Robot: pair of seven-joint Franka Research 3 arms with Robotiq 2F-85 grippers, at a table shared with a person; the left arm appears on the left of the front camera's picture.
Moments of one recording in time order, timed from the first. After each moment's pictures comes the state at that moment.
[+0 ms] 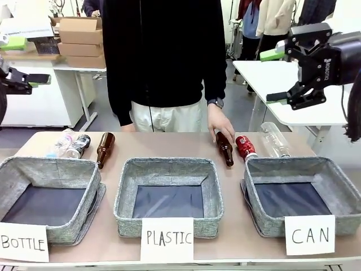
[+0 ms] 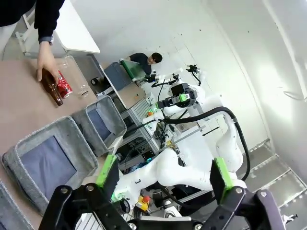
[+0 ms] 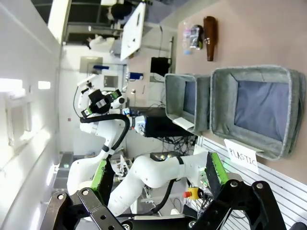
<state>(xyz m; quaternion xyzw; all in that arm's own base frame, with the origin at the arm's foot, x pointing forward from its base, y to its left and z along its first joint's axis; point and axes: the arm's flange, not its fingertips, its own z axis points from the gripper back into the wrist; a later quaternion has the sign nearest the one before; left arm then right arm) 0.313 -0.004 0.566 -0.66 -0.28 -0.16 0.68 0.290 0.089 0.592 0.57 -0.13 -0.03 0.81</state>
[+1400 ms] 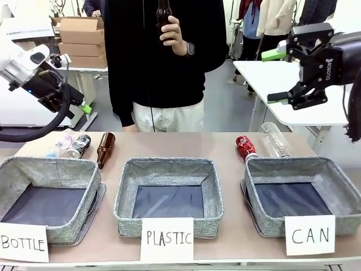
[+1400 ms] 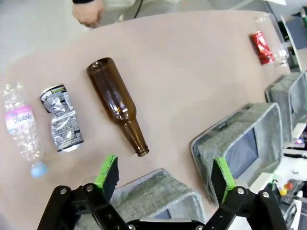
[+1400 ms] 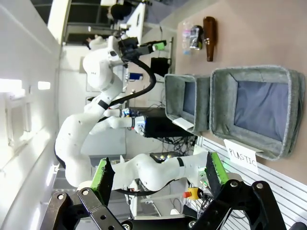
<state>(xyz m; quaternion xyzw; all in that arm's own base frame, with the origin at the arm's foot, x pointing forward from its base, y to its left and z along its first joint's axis) 0.521 -0.019 0.485 -0.26 -0.19 -0.19 0.93 0.289 0.089 0.592 0.57 -0.13 -0.03 0.81</state>
